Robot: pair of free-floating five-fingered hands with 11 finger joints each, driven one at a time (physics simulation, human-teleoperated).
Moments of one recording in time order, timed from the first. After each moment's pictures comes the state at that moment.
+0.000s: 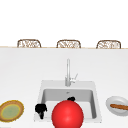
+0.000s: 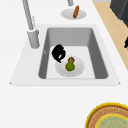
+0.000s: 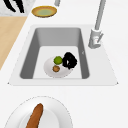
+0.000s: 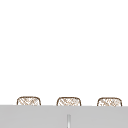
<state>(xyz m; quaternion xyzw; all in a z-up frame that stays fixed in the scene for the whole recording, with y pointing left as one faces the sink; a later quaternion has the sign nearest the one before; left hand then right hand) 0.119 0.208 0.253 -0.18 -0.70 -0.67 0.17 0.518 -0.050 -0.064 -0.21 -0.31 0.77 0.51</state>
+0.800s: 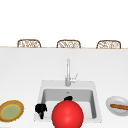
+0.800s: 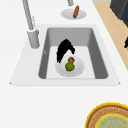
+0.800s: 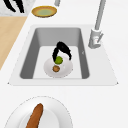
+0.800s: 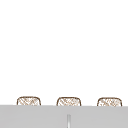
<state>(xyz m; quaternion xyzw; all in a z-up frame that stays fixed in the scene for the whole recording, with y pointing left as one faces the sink) 0.119 0.208 0.253 -0.18 -0.70 -0.67 0.17 0.466 -0.022 0.002 -0.20 -0.34 0.77 0.51</state>
